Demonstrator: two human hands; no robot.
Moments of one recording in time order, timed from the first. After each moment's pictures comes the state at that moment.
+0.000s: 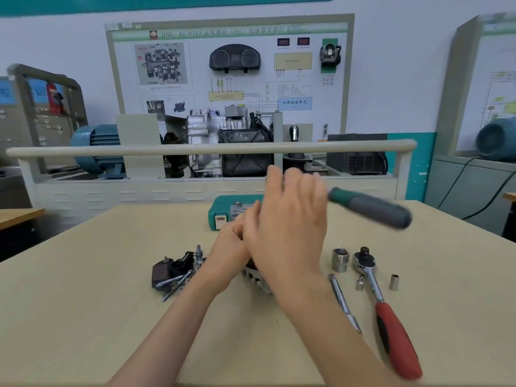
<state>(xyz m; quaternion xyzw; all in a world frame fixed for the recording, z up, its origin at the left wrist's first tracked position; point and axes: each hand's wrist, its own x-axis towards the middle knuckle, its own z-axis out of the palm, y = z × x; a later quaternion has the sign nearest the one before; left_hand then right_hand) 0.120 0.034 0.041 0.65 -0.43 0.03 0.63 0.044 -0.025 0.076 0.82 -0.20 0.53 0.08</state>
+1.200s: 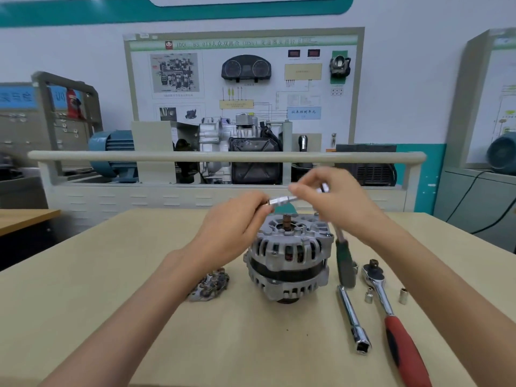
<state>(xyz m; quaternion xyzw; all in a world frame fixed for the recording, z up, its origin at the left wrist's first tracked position) 0.125 0.062 0.095 0.78 -0.49 0.30 0.25 0.032 -0.097 0.133 0.87 0.00 0.35 -0.34</state>
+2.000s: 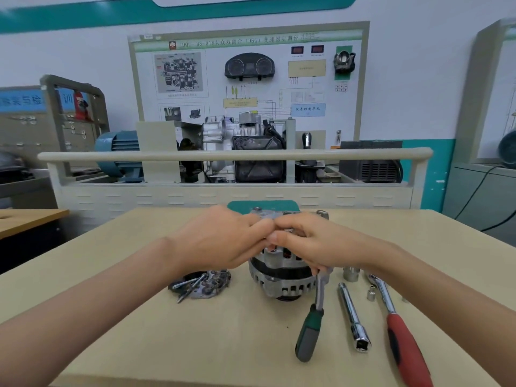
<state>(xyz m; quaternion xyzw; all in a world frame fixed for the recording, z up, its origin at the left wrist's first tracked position) 0.116 0.085 0.106 0.67 -0.64 0.38 -0.03 0.023 -0.086 0.106 0.93 0.19 0.09 -0.29</state>
